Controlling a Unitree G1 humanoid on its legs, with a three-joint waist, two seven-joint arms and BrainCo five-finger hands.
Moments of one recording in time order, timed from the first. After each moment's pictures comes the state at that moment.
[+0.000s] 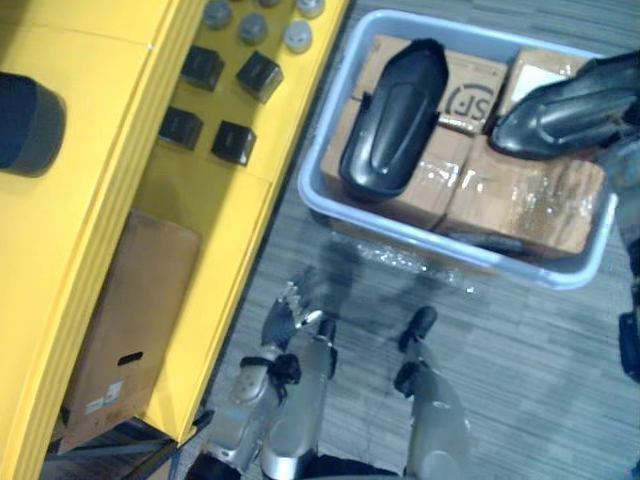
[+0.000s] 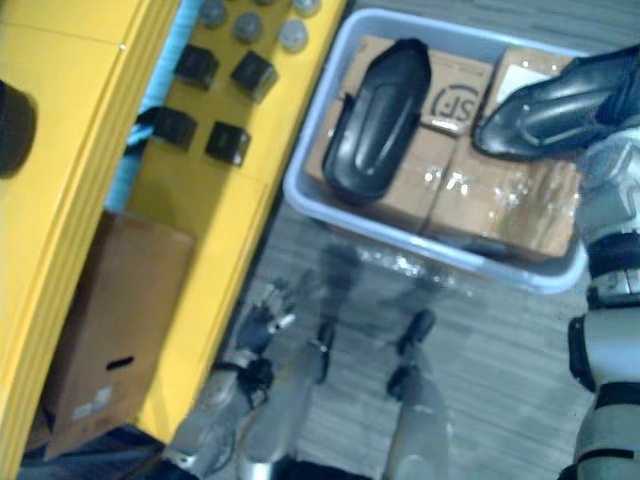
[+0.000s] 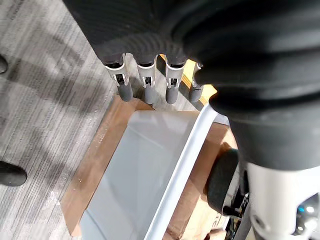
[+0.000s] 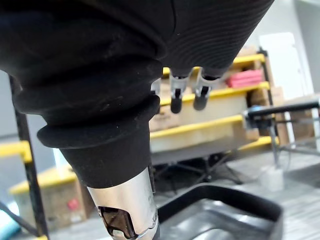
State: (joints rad) left arm 0.03 0.15 -0.34 0.13 -0.50 -0.13 0.07; right arm -1.11 -0.95 0.31 0.92 -0.49 0.17 -0.36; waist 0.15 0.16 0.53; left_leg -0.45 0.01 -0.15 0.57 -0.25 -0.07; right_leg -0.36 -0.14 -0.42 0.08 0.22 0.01
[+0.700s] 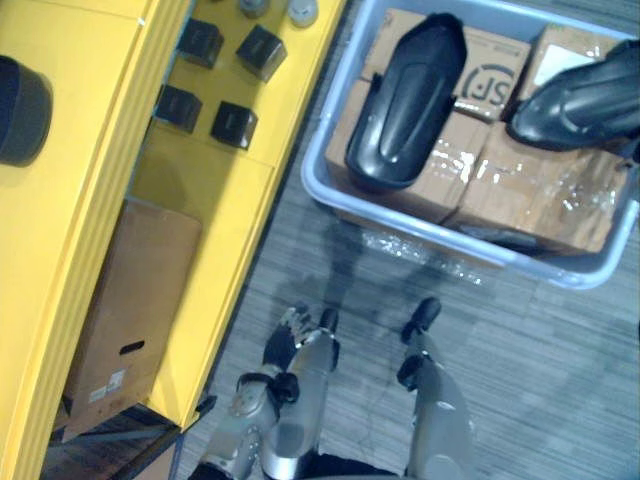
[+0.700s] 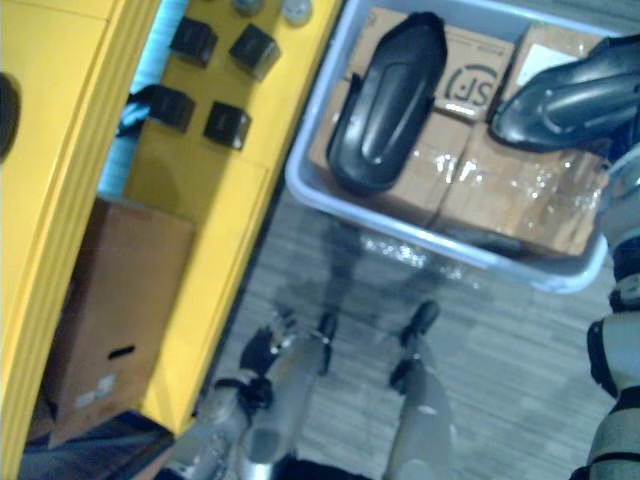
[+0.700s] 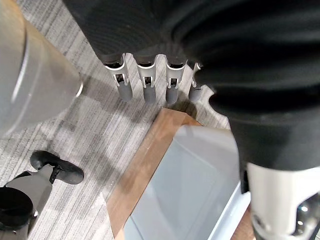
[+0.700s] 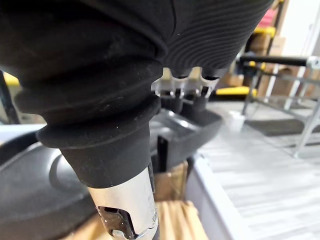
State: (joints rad) left arm 0.05 0.17 -0.37 0.25 -0.55 -0.09 0.03; right arm -1.12 -0.99 0.40 1.01 -0.50 0.25 -0.05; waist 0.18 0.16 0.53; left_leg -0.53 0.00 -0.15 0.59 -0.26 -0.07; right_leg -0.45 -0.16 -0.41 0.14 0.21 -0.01
